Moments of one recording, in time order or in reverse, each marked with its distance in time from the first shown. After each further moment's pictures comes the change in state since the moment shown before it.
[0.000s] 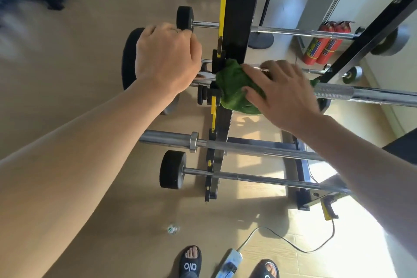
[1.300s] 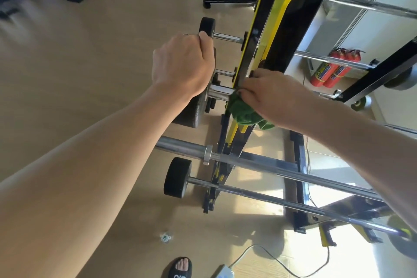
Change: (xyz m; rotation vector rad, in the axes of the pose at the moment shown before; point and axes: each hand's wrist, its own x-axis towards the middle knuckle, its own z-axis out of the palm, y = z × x) left_hand 0.007 -0.040 -0.012 -0.215 -0.079 -0.363; right_hand 0.076 -0.069 -0.055 0.146 -0.325 -0.248
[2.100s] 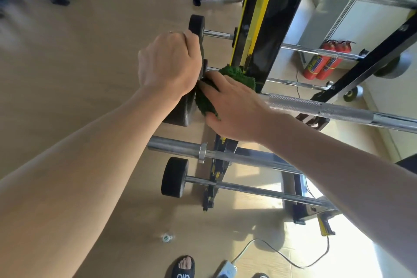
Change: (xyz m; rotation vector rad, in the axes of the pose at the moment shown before) left_hand 0.001 0.002 0.006 0.008 0.030 0.000; right_hand 0.007 -0.043 0.033 0.102 0.173 -0.043
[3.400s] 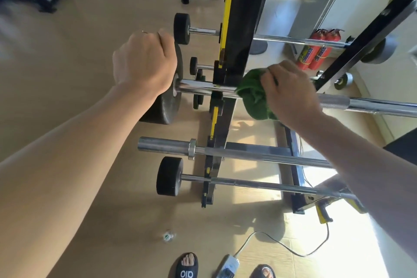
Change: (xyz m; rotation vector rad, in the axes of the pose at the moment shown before) left_hand -0.002 0.006 0.003 0.043 -0.038 0.024; right_hand -0.072 0.091 -0.008 0.011 0.401 0.412
